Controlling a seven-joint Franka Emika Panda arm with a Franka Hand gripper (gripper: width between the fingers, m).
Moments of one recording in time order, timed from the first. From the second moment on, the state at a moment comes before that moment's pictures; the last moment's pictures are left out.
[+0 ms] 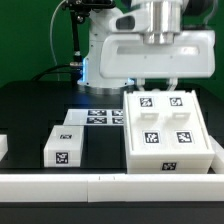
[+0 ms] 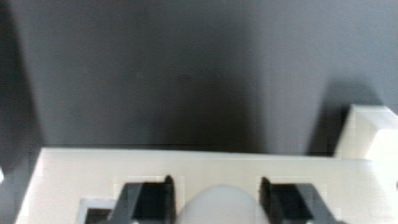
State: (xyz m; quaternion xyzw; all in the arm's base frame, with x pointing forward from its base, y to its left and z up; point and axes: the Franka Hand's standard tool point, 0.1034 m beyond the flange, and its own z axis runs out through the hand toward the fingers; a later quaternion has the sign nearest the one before) arm 0.508 0.061 0.093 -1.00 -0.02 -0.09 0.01
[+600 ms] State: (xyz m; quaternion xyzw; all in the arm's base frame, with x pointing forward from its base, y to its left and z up) arm 0.544 0.071 0.112 -1.00 0.00 -0.06 0.01
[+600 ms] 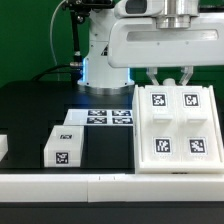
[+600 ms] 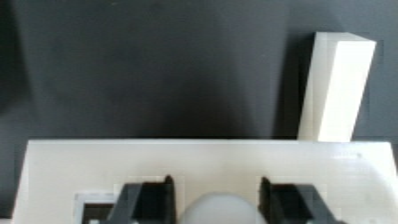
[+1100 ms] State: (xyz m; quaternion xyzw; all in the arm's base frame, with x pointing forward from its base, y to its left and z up) arm 0.544 0.072 0.130 -1.00 -0.01 -0.03 0.02
